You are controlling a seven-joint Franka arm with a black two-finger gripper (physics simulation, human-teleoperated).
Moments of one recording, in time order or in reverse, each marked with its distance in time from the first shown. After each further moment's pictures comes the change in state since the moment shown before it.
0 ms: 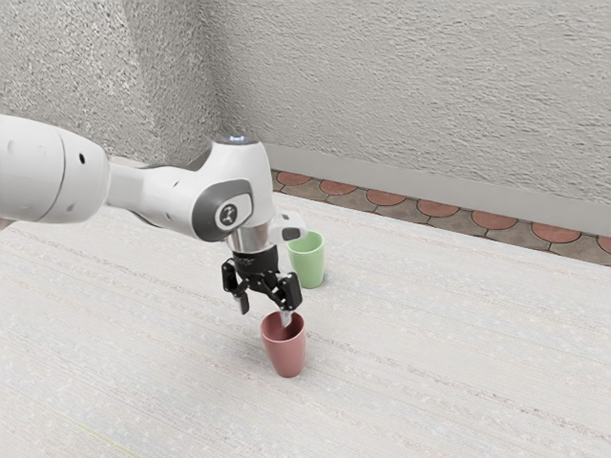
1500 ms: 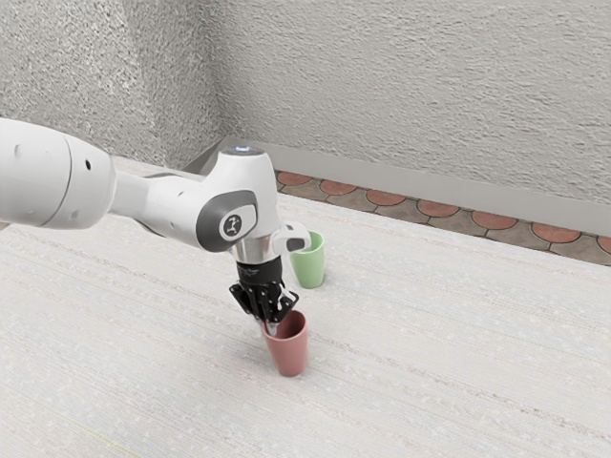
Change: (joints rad) arm -0.019 0.005 0.000 -0.024 -0.004 0.014 -0.035
